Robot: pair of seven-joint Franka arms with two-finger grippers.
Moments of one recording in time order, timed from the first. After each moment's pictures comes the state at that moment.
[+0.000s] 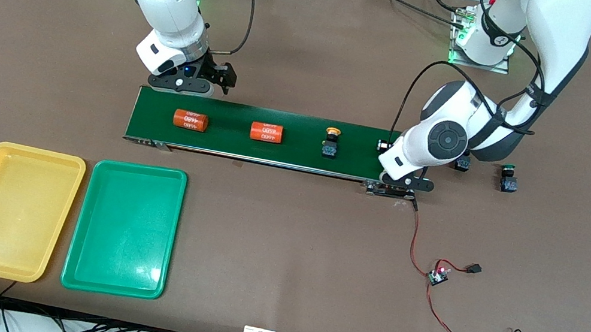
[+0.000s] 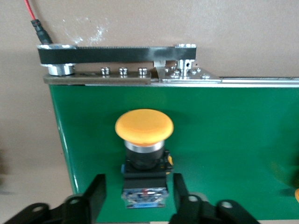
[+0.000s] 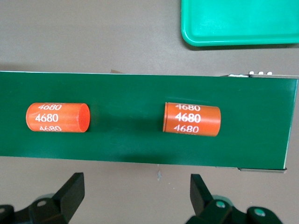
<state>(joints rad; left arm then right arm) -0.01 0.43 -0.47 -2.00 0.01 2.15 -0.52 0.51 0.02 0.04 -2.16 0.04 2.19 0.50</state>
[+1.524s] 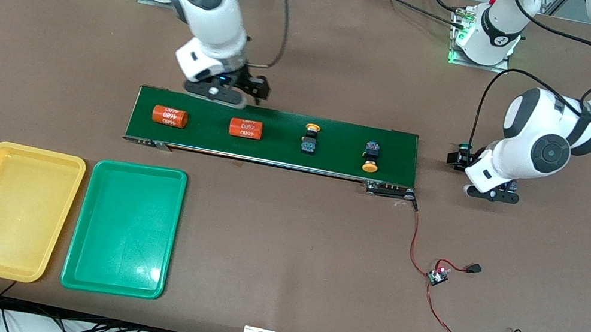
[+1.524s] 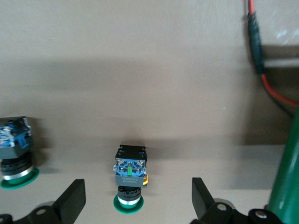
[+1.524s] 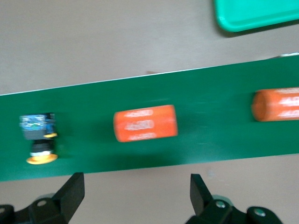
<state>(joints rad) 0.13 0.24 -0.26 -2.30 0.02 2.27 -0.15 0.66 0.21 0.04 -1.96 0.04 2.21 0.81</state>
